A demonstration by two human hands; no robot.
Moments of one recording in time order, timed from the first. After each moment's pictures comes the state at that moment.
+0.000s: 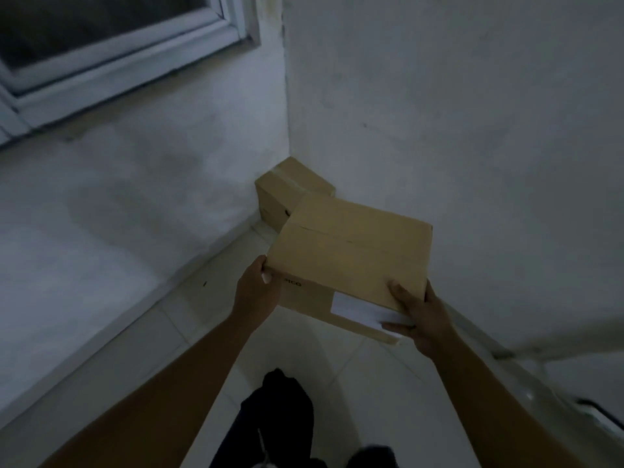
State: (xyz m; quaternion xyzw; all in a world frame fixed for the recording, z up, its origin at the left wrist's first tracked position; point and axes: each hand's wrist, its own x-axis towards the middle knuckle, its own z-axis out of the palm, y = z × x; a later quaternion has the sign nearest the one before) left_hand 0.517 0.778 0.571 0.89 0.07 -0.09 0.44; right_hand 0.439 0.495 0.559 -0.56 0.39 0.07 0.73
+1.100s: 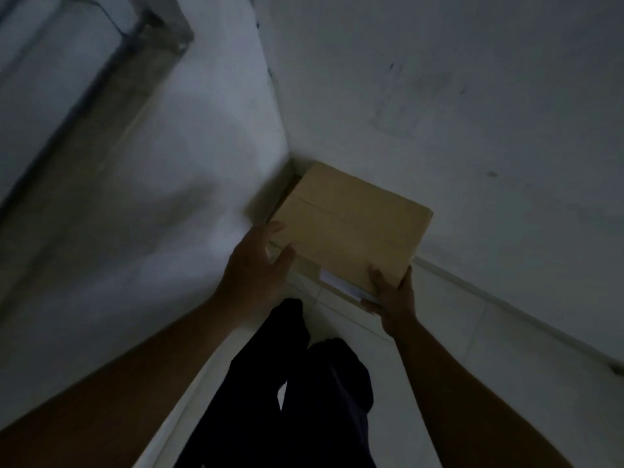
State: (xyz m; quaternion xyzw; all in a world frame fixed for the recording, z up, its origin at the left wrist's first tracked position) left_hand 1.101 0.789 0.471 0.91 -0.09 -0.24 0.34; right_hand 0.971 0.596 0.332 -0.46 0.55 0.04 0.70
